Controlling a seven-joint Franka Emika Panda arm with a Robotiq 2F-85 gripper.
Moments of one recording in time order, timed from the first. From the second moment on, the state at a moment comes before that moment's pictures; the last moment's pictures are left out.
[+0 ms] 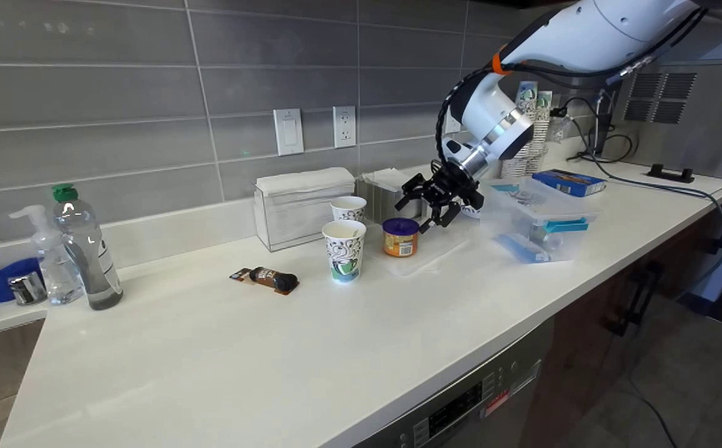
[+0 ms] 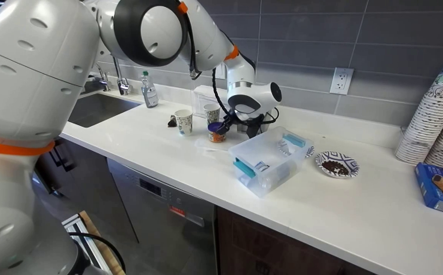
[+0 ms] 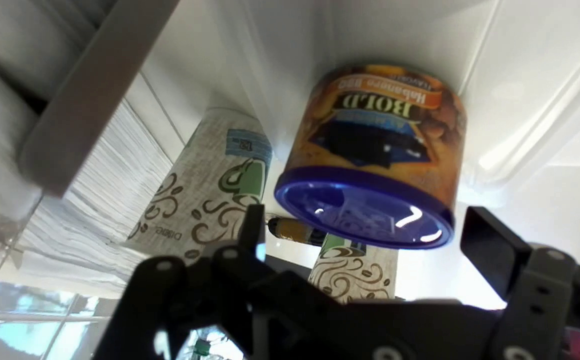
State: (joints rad) arm -0.05 0.66 0.07 -1.66 0.99 2.06 -2.59
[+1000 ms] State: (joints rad) arm -0.05 0.12 -0.02 -2.04 0.55 2.31 -2.00
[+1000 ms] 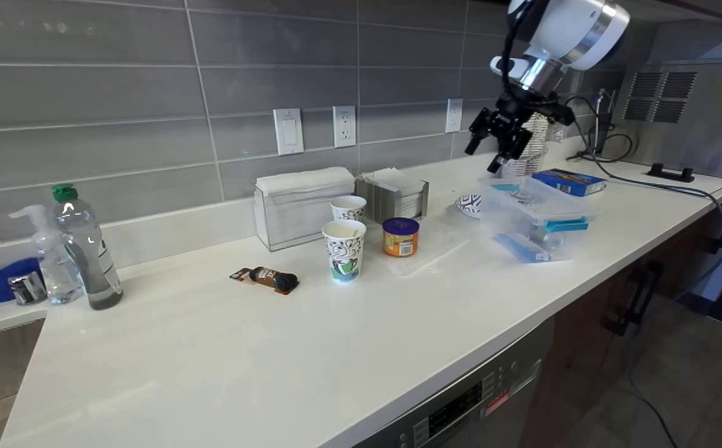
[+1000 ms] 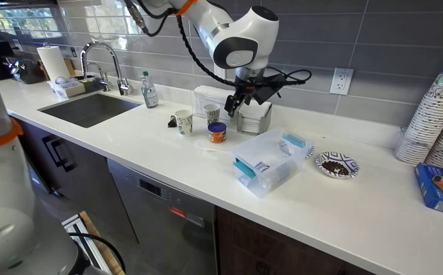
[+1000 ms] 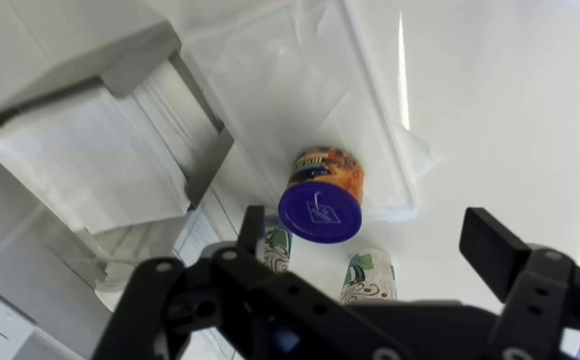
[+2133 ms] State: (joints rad) arm -0.15 -0.29 -0.13 -2.26 0.31 2.30 -1.56
